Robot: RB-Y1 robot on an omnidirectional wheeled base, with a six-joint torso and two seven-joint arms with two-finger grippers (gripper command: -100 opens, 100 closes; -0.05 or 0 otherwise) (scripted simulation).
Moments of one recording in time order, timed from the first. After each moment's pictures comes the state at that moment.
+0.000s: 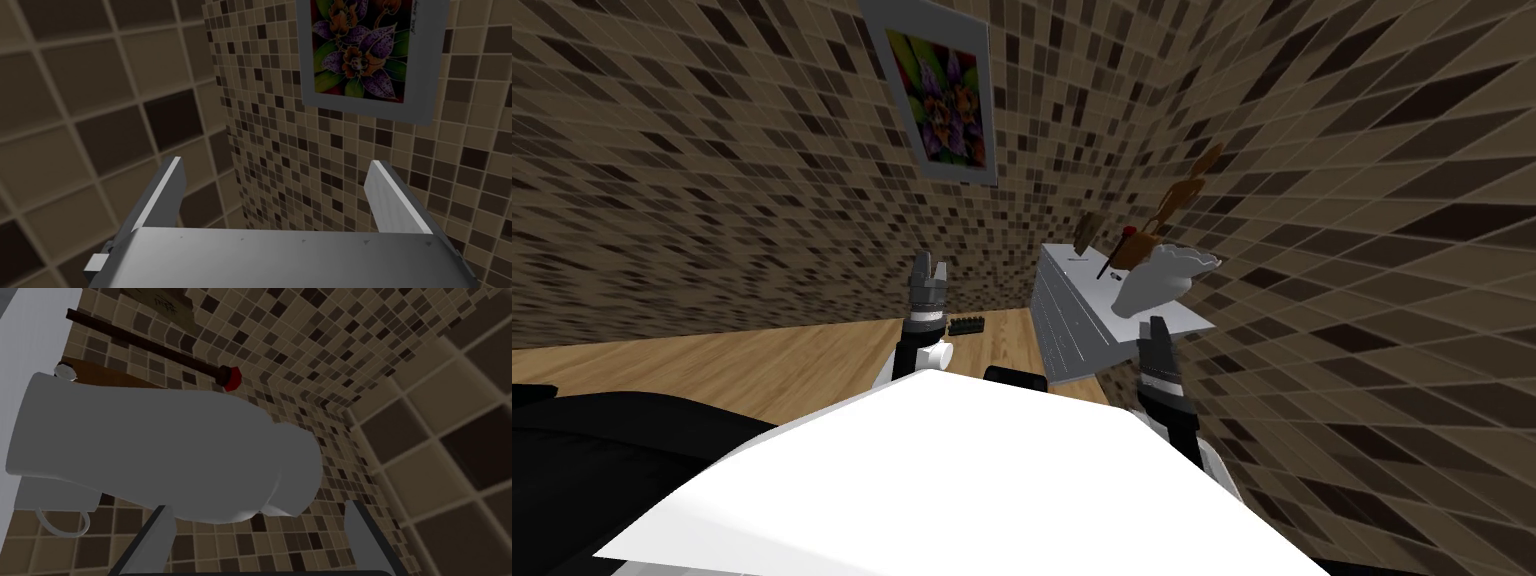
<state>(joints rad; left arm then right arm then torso) 0.51 0.00 0.03 -2.25 -0.03 -0.59 -0.17 0.66 -0.19 -0.24 -2.11 0.07 -0.60 0.07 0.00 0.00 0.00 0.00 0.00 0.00</state>
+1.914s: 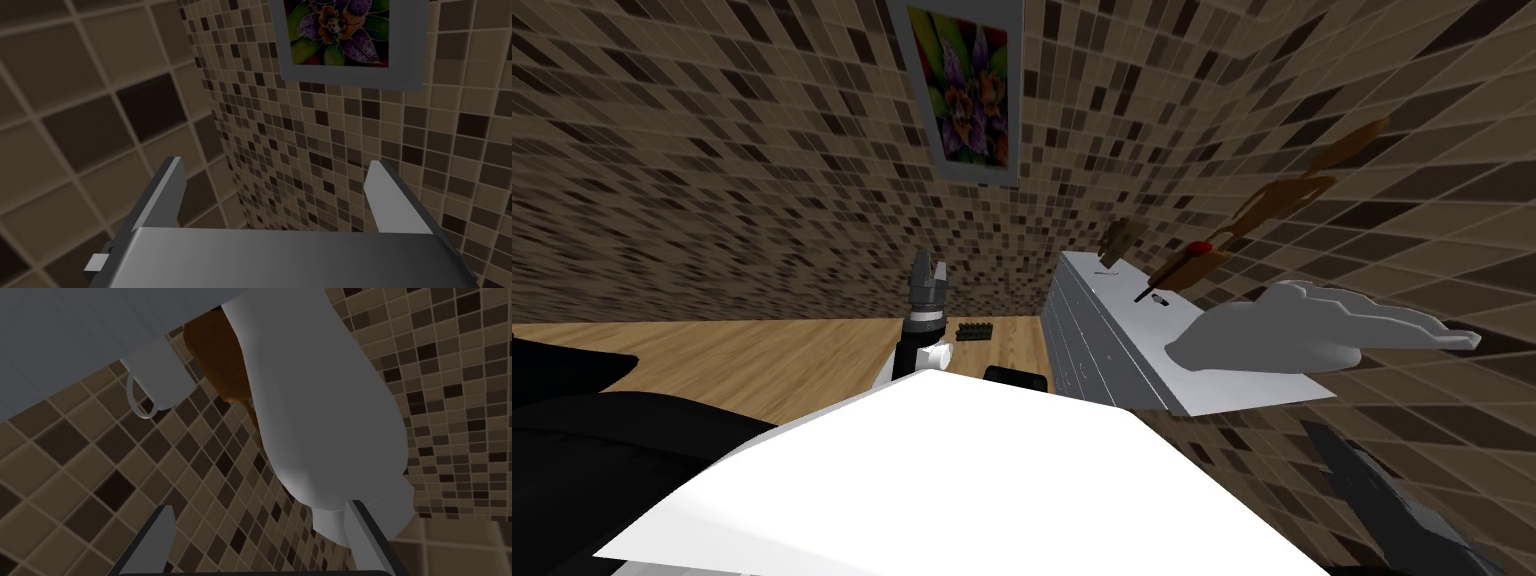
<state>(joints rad) 0.51 0.00 0.03 -2.25 -0.03 -0.59 -0.17 1.06 -0.29 -0.82 -1.89 0.19 -0.79 0.01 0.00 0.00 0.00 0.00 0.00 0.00</state>
